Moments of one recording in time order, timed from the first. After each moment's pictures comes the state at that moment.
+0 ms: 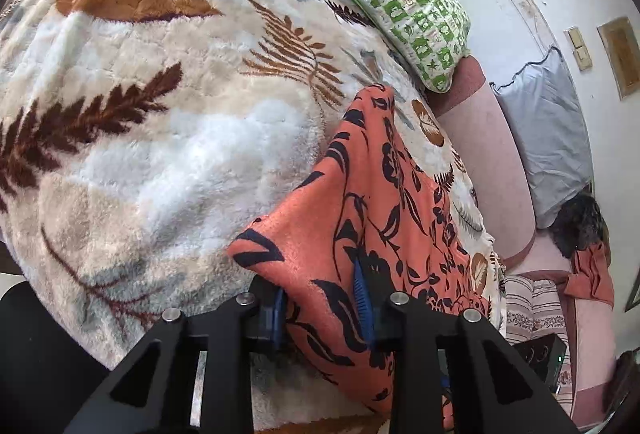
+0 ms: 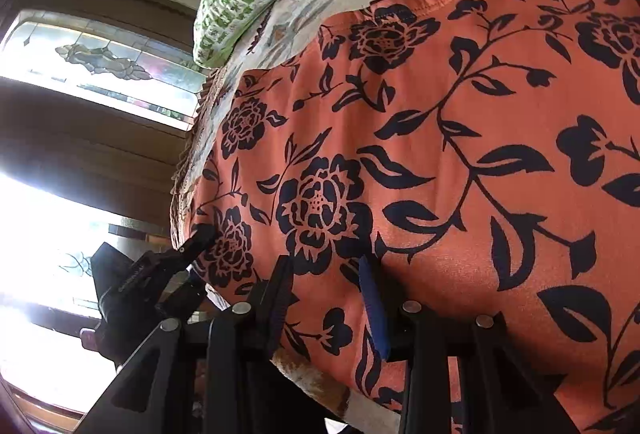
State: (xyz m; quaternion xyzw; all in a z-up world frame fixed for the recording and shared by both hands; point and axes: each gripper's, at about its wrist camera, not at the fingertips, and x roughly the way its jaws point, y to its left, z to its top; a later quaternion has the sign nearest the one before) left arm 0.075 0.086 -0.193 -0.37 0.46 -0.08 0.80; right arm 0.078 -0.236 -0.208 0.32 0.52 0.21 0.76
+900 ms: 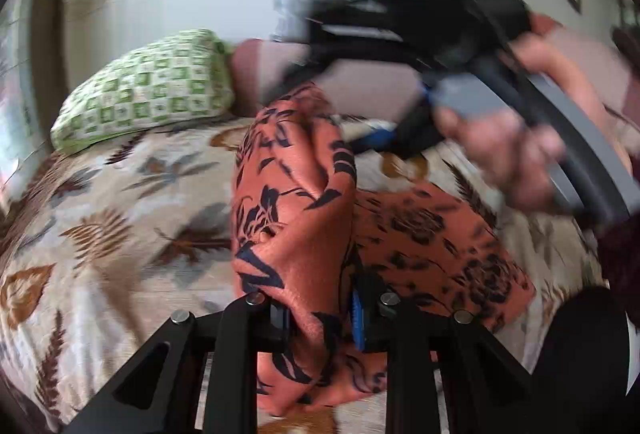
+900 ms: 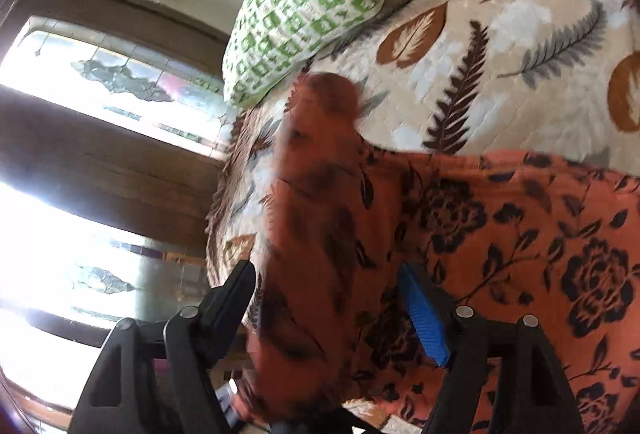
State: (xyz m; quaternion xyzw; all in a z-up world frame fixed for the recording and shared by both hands) left arm 0.015 -0.110 -0.086 0.05 0.32 -0.29 0.90; right arm 0.171 -0.274 -0.087 0.31 0.52 0.21 0.77
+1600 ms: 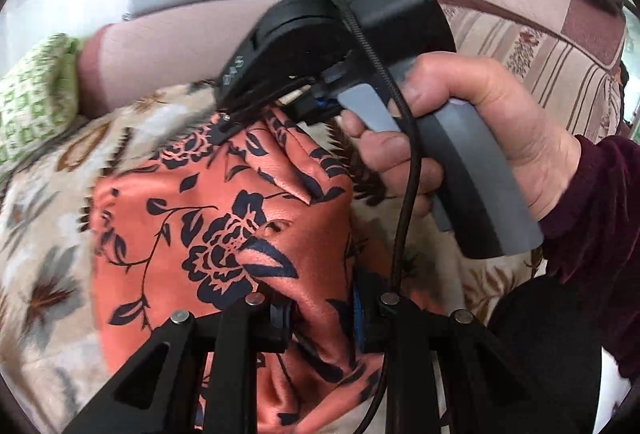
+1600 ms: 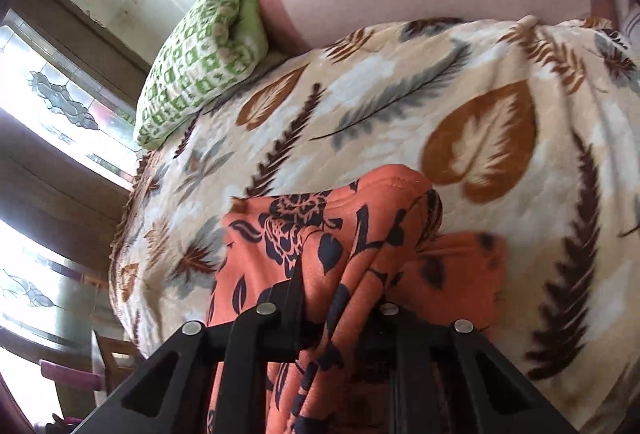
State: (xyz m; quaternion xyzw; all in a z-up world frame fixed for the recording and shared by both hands) left arm 0.004 -0.291 -0.111 0.13 0.39 -0.44 0.80; right arm 0.149 -0.432 -0.126 0.22 0.49 0.08 0.84
